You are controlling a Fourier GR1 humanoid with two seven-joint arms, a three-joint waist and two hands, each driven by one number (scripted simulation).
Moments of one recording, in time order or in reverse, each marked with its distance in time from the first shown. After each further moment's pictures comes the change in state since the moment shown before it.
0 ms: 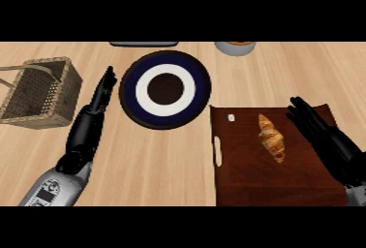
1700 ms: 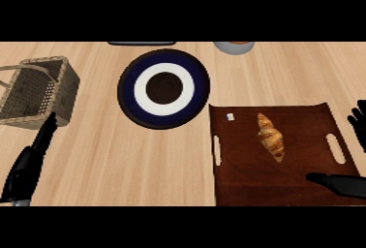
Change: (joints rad) left arm 0.335 0.175 0.204 0.111 0.009 -0.106 0.011; right arm 0.183 -0.021 -0.188 -0.175 0.202 -0.264 0.036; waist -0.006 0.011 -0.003
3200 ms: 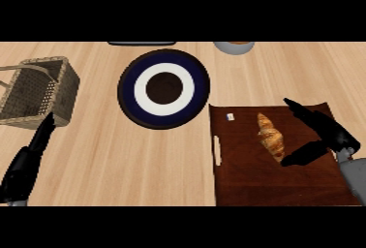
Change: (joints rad) left arm 0.016 -0.087 0.120 -0.023 -0.098 -0.114 0.015; right arm -0.419 0.063 0.132 0.607 0.301 0.498 0.138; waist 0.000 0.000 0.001
